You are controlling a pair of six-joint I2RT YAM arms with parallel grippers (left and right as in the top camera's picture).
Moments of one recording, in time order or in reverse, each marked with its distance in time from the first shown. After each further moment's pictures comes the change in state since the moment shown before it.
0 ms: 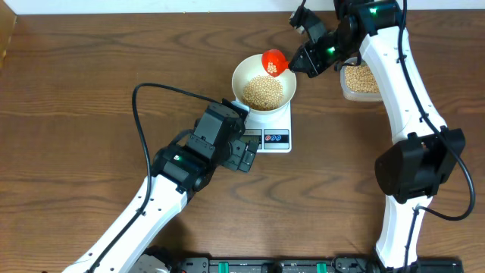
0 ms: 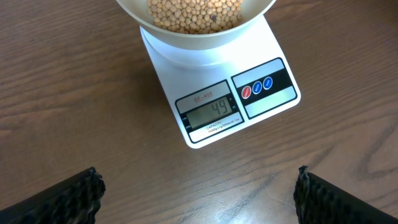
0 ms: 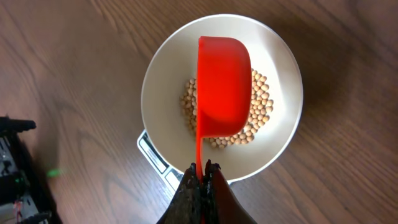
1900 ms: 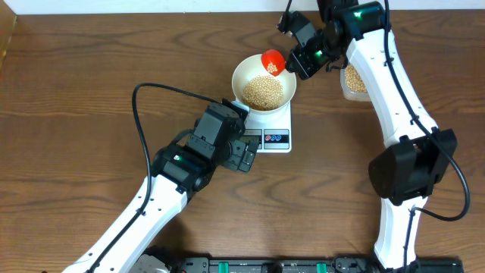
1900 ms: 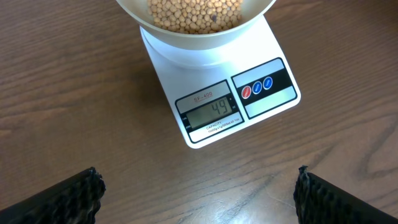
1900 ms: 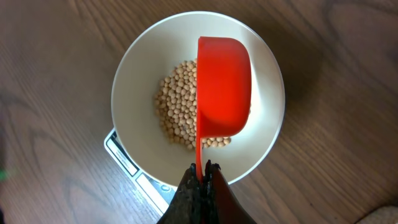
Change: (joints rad) left arm 0.000 0.000 0.000 0.000 0.000 0.000; right arm 0.064 0.000 0.000 0.042 0.170 -0.003
